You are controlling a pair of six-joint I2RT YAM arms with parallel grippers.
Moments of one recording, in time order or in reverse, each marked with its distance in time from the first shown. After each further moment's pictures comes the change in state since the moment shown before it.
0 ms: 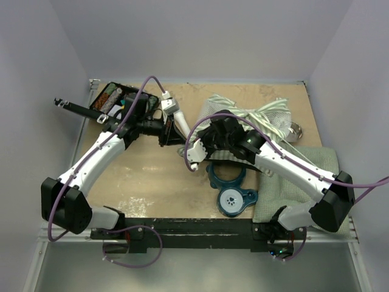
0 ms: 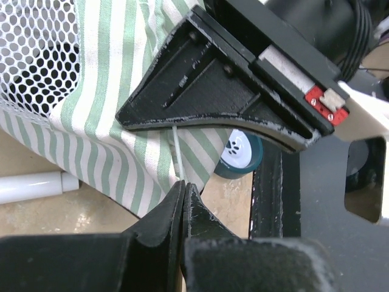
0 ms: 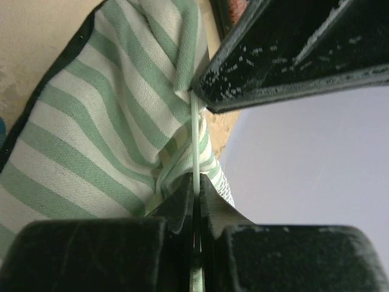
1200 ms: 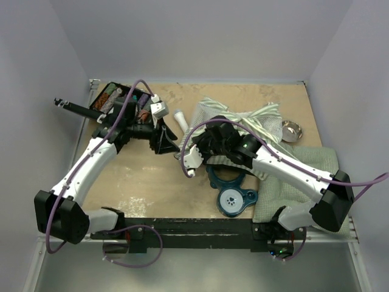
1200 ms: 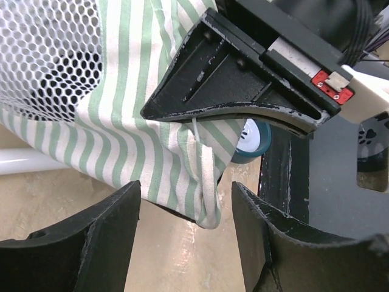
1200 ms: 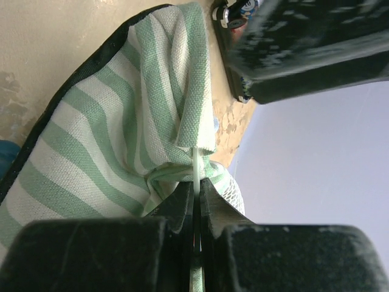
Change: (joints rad) left arm 0.094 -0.093 -0.046 -0.081 0.021 0.076; right arm 0.048 0.000 -0.040 0.046 -0.016 0.038
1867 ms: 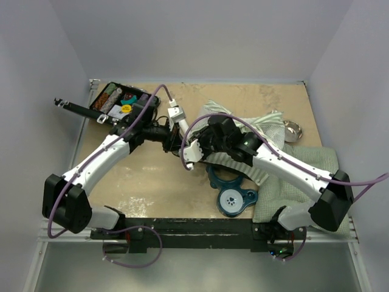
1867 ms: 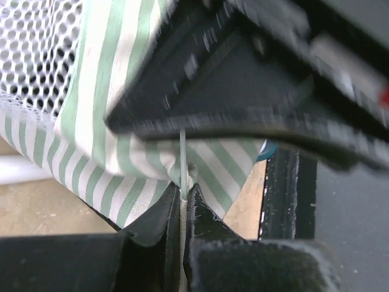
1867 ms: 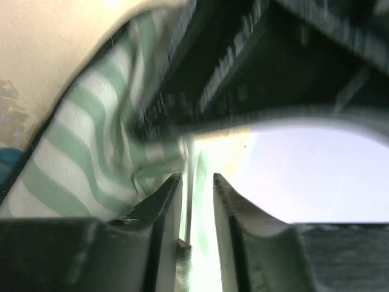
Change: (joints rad) left arm -0.158 0.120 -0.010 0.107 -0.131 -0.073; right arm -0.021 0.012 0.010 0.013 0.001 0.093
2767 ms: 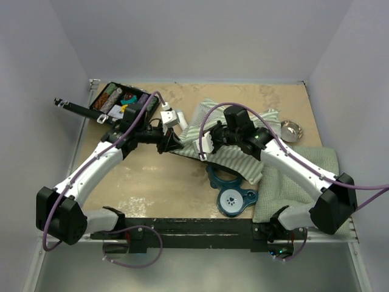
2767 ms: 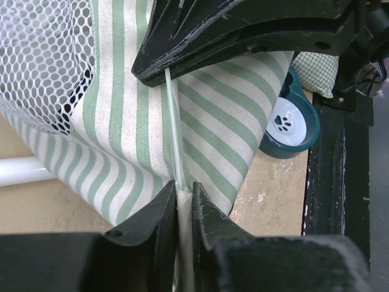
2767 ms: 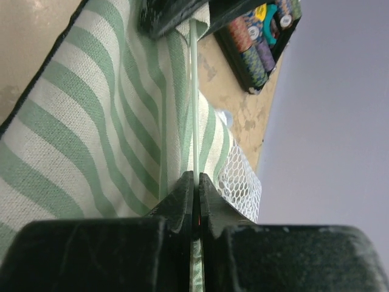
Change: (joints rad) left arm 0.049 -0.118 -0.077 0.013 -0.062 0.166; right arm -0.188 -0.032 -0.047 0.045 -0.265 0.022
